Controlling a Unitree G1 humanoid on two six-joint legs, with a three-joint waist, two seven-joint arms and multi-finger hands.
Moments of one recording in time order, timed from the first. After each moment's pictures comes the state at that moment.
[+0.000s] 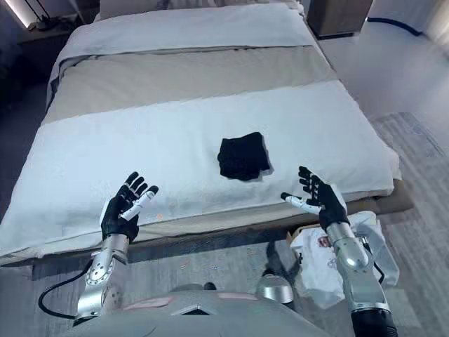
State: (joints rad) left arm 0.35 0.21 0.08 0.16 -0.43 -0.15 0.01; right arm 0.31 -0.42 0.00 0.11 0.16 -0.08 0.14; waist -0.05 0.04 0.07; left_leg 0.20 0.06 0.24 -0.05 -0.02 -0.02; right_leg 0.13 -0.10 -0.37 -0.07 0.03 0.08
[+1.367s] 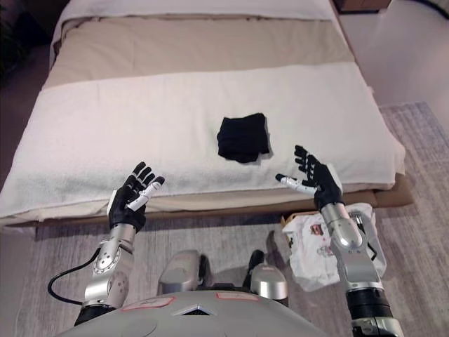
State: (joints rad) left arm 0.27 0.20 0.02 0.20 -0.45 -0.16 0.00; right arm 0.17 -0.43 0.01 0.12 0.19 -0.09 0.08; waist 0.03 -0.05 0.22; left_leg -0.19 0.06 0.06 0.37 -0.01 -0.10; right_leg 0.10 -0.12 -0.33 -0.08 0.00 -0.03
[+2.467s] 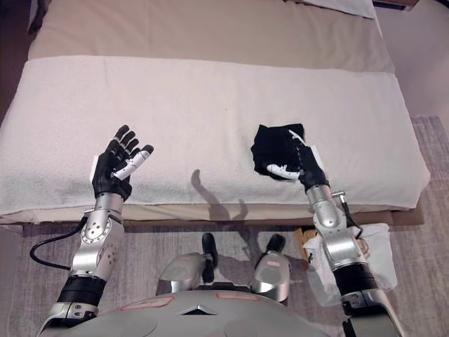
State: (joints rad) left arm 0.07 0.38 -0.01 0.21 -0.47 -0.20 0.13; right arm -0.02 -0.49 0.15 0.23 -0.15 -0.07 -0.06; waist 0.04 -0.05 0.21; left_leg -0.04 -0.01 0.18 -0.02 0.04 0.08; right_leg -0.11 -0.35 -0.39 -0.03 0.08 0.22
